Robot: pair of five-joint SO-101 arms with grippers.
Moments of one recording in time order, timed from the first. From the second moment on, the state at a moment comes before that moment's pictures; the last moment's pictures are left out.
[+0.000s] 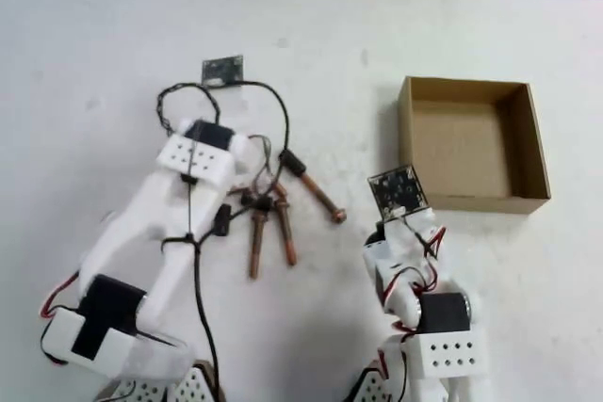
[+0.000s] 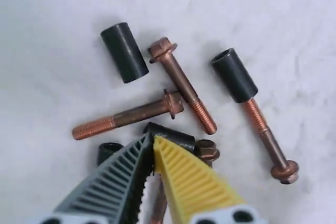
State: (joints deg) left arm 13.5 -1.9 23.6 60.3 33.5; right arm -7.1 -80.2 81.0 59.7 17.6
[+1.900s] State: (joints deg) left arm 12.5 22.0 13.1 48.7 48.6; right arm -7.1 -80.2 81.8 59.7 17.6
